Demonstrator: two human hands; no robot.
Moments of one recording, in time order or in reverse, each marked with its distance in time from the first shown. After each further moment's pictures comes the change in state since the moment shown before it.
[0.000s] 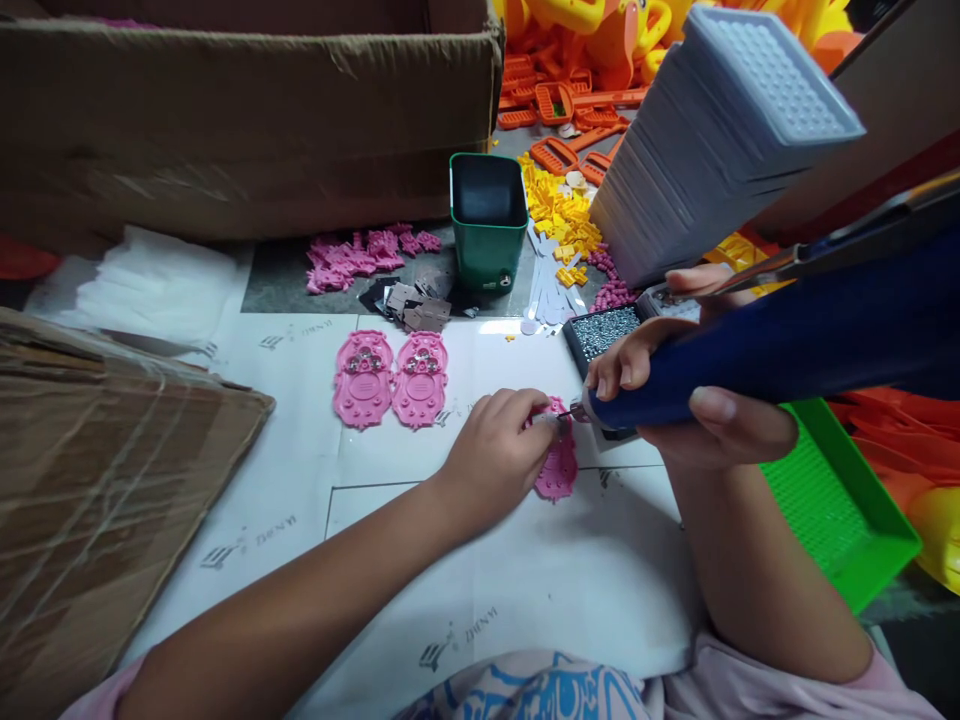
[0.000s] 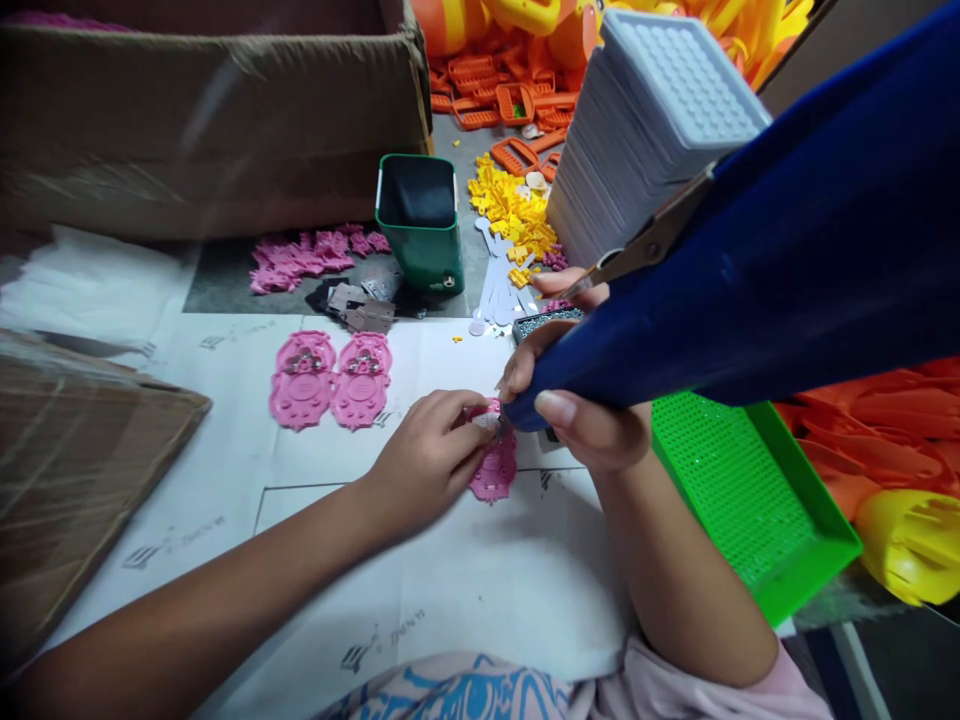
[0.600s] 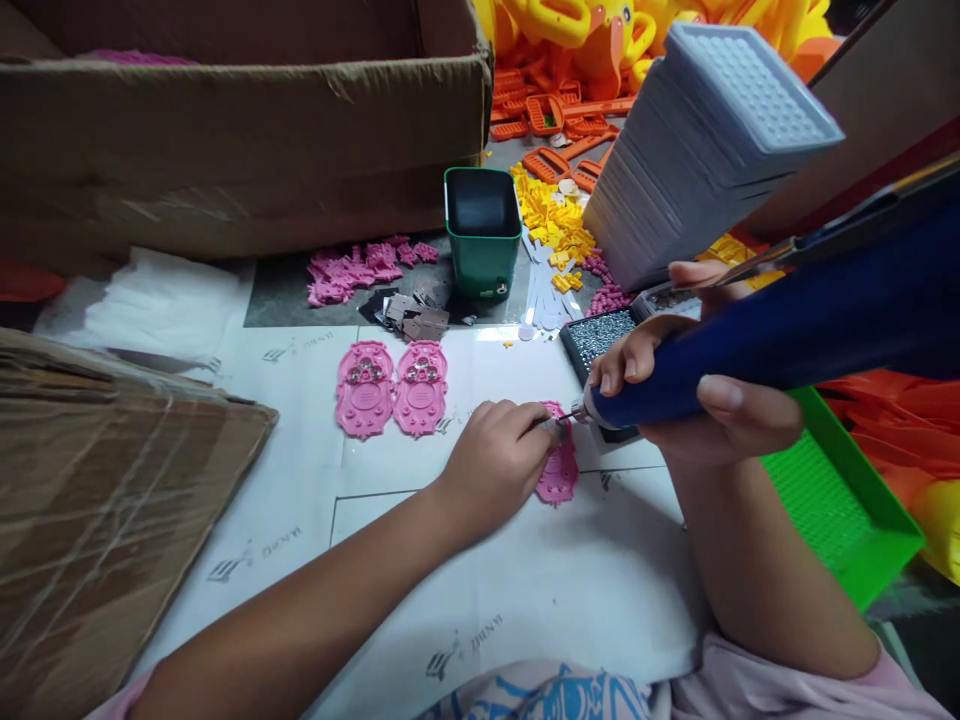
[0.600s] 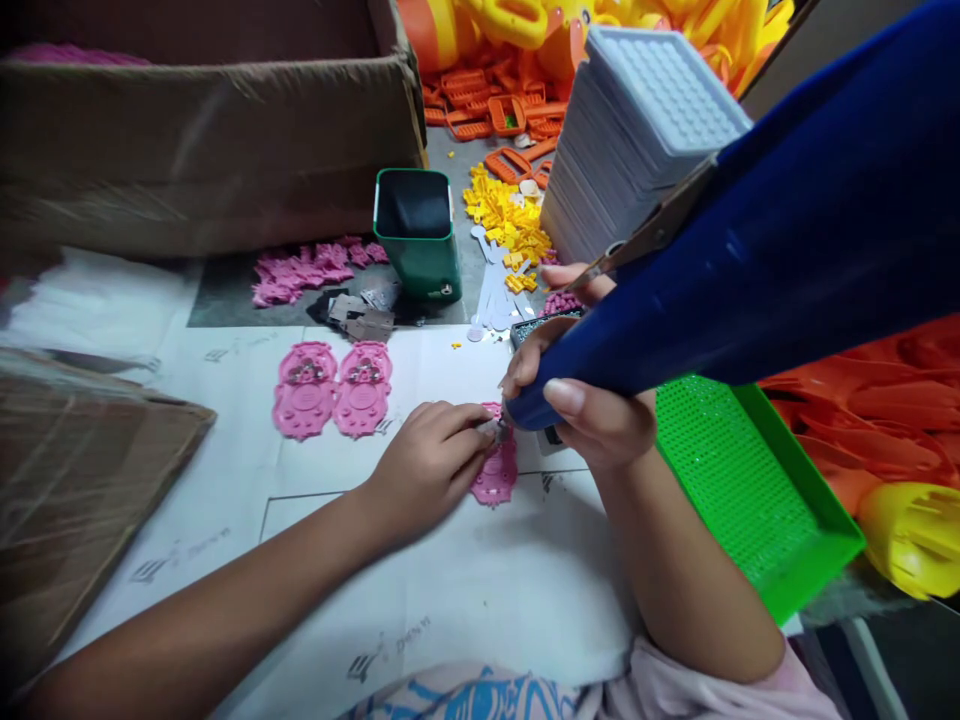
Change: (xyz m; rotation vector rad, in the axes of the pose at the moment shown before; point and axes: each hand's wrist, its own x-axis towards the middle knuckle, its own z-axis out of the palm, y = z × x) left_hand 0.001 -0.001 -0.003 0.021 0.002 0.060; right_hand 0.002 -0.005 0.000 0.028 0.089 0.052
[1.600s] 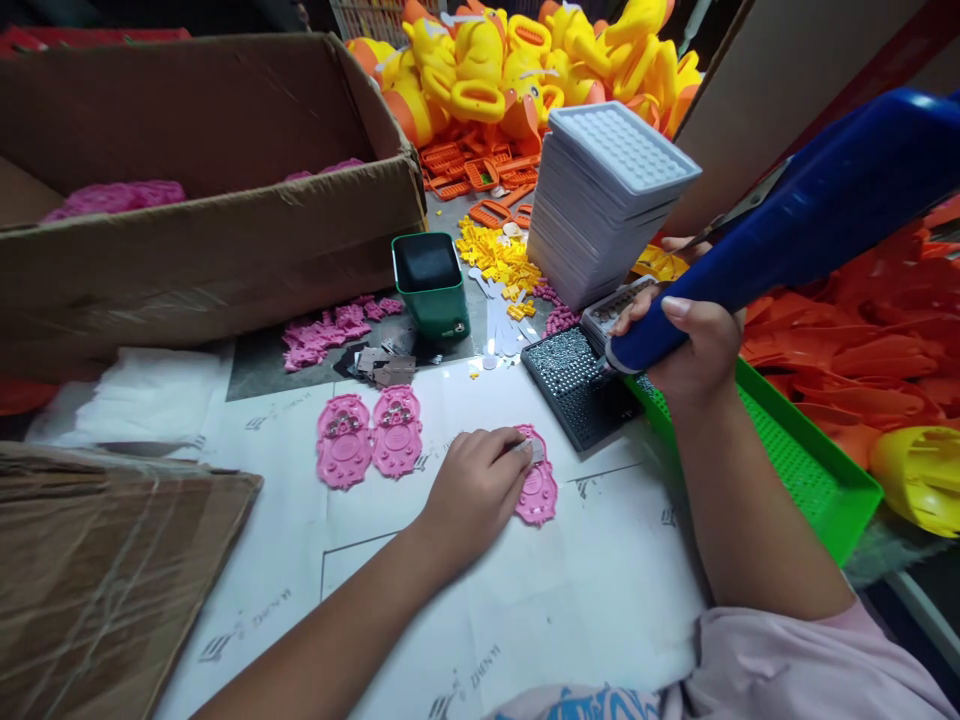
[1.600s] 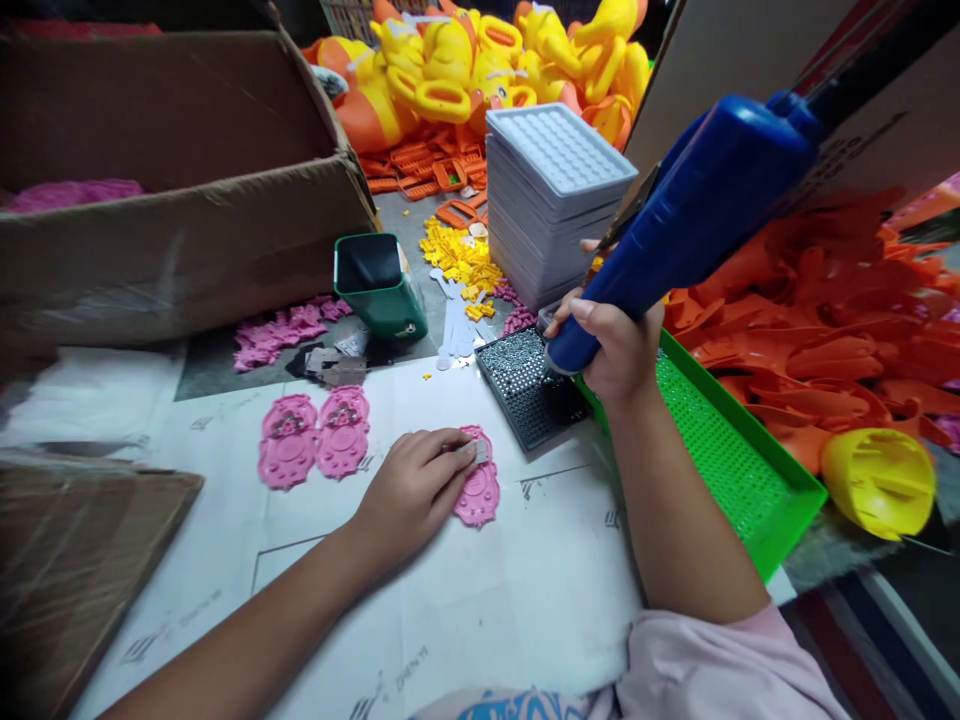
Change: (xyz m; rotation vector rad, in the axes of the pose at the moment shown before) left_hand -0.002 -0.003 0.001 -0.035 -0.004 0.041; right_hand 0.024 -0.014 -0.059 -0.241 0.386 -0.230
